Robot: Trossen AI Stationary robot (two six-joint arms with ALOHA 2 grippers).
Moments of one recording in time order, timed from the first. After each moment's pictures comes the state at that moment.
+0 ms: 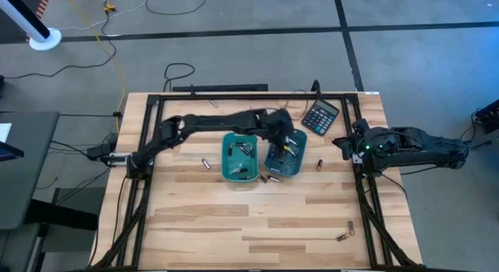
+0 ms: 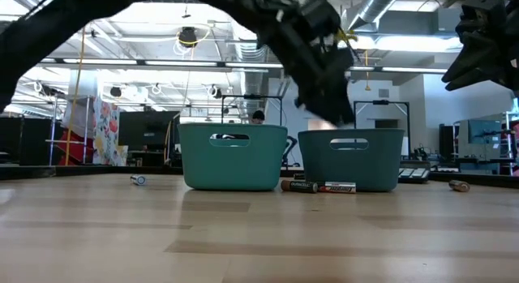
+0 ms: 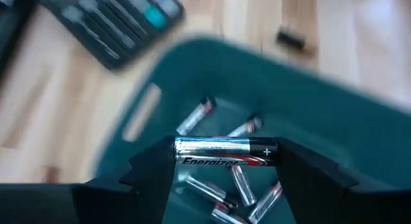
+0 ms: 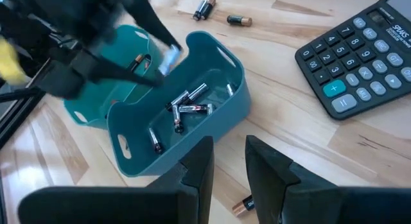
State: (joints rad) left arm 0.18 2.27 2.03 -0.55 0.00 0.09; right arm -0.01 0.30 0.60 -0.98 0.36 0.89
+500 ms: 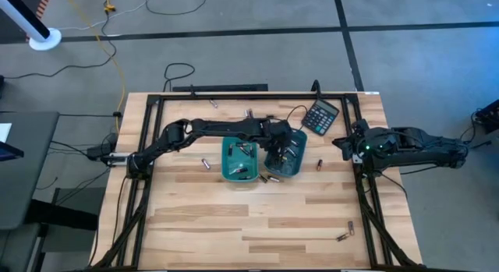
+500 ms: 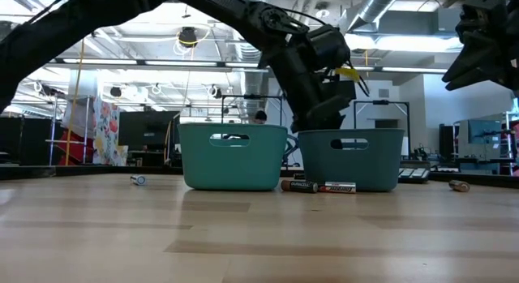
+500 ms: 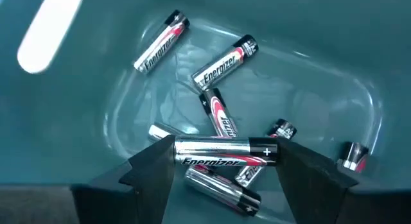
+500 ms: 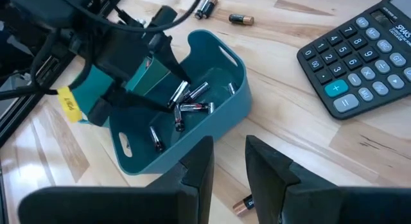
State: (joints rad) left arm 0.16 2.36 2.02 -0.66 0.00 0.11; right arm -0.01 0.30 0.60 -0.98 0.36 0.89
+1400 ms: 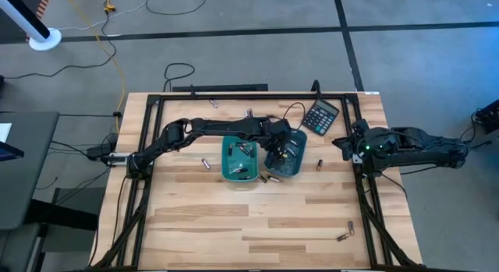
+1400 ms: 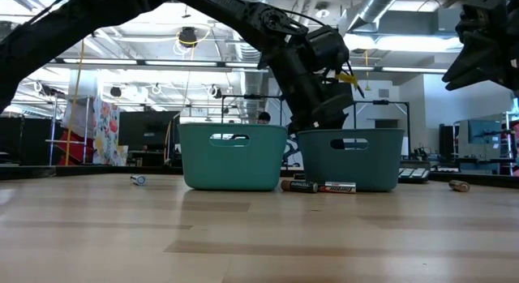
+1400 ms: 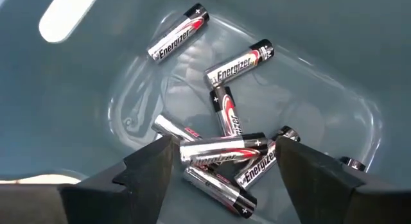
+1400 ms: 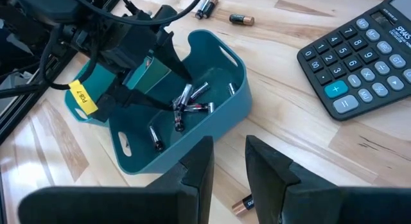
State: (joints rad) left arm 0.16 2.36 2.02 -0.66 -0.01 -0.04; right arm -0.01 0.30 0.60 -0.98 0.36 0.88
